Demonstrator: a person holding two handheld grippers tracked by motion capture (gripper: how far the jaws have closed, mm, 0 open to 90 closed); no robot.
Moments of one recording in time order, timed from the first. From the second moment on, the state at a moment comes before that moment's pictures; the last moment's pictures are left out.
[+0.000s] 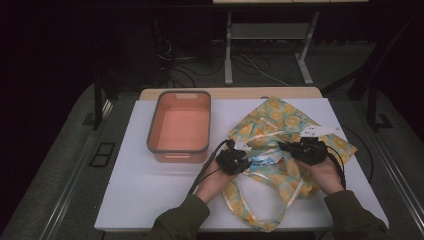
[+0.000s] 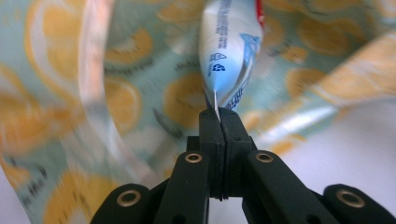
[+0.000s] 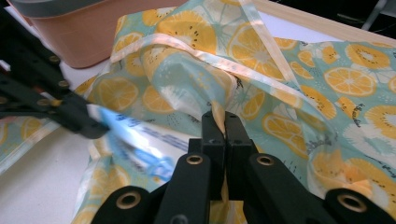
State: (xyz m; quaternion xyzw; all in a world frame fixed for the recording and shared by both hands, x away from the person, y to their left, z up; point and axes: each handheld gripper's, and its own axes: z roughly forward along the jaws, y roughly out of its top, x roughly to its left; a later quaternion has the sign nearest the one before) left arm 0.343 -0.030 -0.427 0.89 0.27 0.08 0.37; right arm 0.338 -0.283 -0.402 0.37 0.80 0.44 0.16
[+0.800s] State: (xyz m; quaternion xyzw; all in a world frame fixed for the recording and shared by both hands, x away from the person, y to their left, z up) left arm 0.368 -0.049 -0.408 0.85 0.29 0.13 0.41; right arm 0.338 -0.286 -0.400 0.36 0.80 0.45 0.16
